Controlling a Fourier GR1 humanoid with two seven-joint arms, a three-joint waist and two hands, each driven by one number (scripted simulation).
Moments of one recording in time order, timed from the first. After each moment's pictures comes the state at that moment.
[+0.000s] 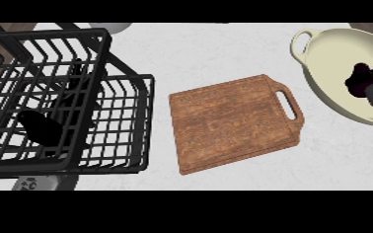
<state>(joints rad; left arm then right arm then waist) -0.13 0.29 -0.19 -1.64 0.23 0.40 -0.03 -0.90 -0.56 -0.49 -0.26 1.14 -0.43 0.78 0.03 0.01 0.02</state>
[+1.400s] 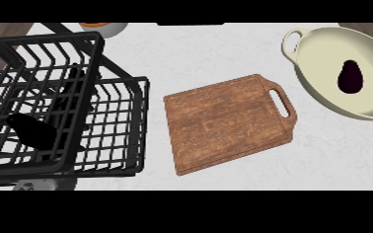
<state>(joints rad) -0.09 0.25 -0.14 -1.65 0.20 0.37 -0.01 -0.53 -0.44 -0.85 -0.80 0.43 -0.80 -0.04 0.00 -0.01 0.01</state>
